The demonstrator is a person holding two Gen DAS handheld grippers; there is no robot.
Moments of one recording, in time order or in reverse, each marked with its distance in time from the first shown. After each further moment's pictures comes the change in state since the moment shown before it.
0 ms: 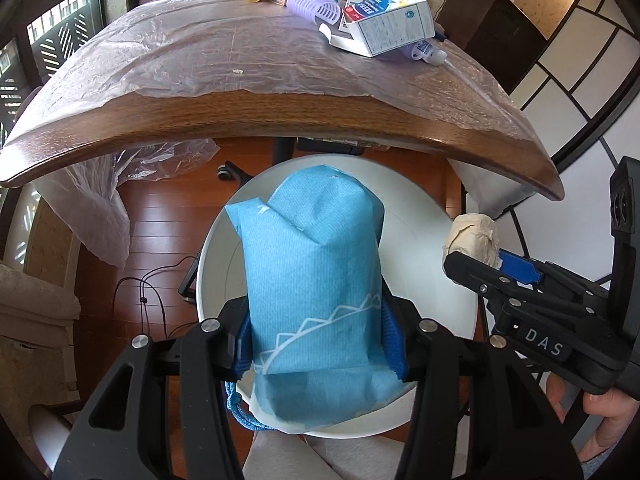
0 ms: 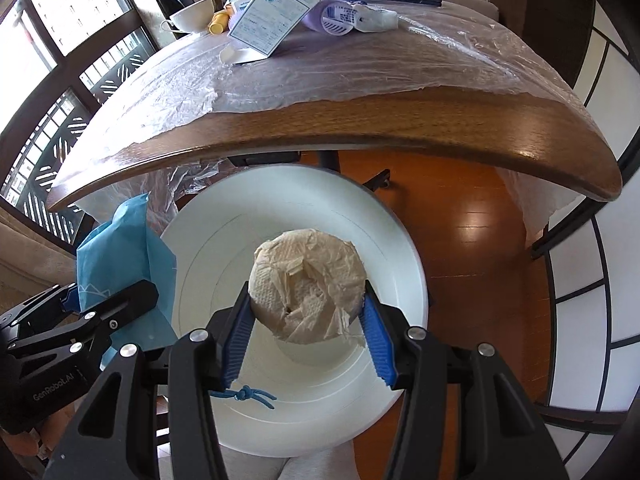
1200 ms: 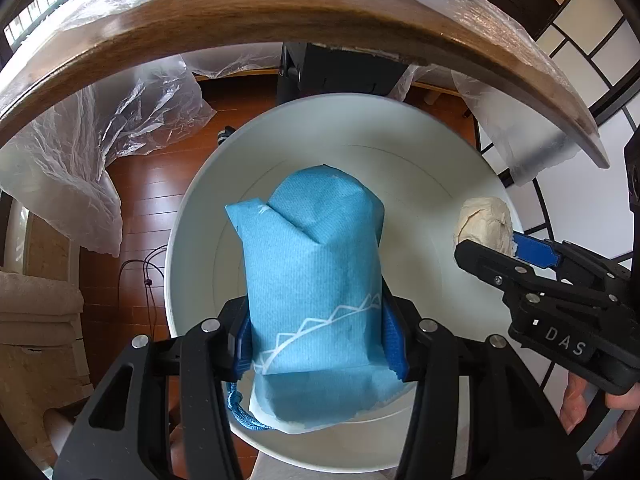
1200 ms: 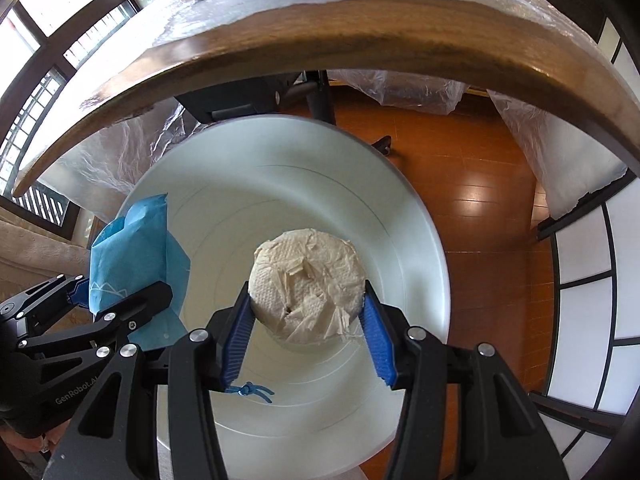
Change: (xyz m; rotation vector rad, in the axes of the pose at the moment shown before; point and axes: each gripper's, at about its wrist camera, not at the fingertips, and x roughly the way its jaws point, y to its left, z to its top) left arm 0.068 0.010 0.002 0.045 0.155 0.036; right arm 0.057 -0.005 0.010 0.010 0.130 -0.006
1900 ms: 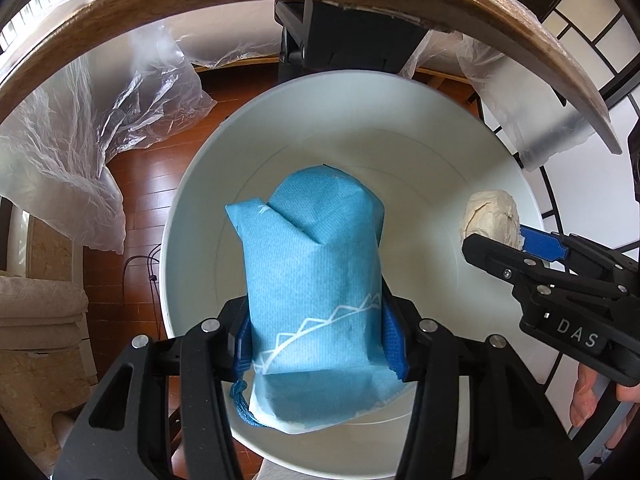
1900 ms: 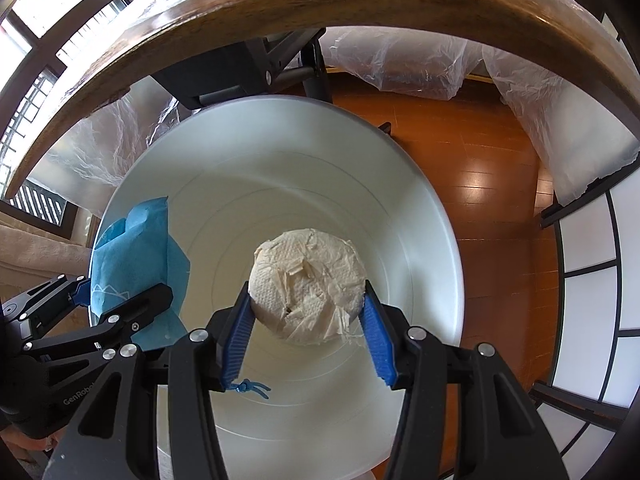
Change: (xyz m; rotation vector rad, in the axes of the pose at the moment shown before) left arm 0.014 0.008 0.000 0.022 0.043 0.016; right arm 0.013 -0.003 0.001 0.024 0.037 0.007
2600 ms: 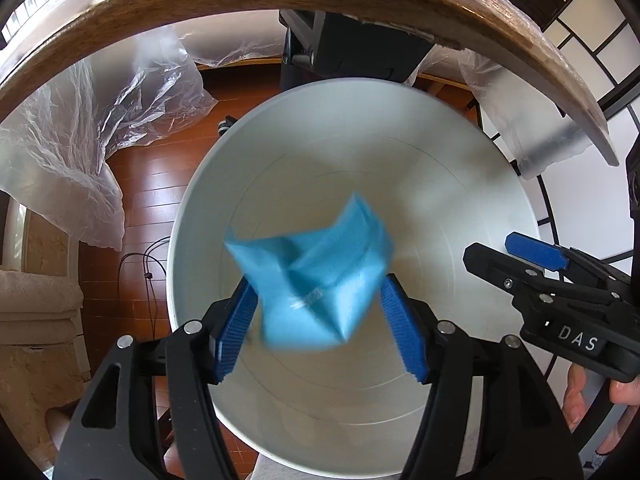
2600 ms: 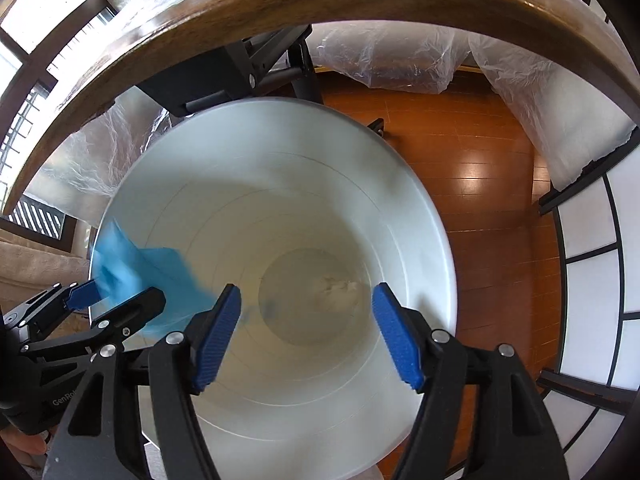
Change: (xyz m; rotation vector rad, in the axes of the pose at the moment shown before) left arm -0.003 0.006 0.000 -0.026 -0.012 -0.016; right arm -0.002 -0.008 -0.002 0.047 -0.005 -0.002
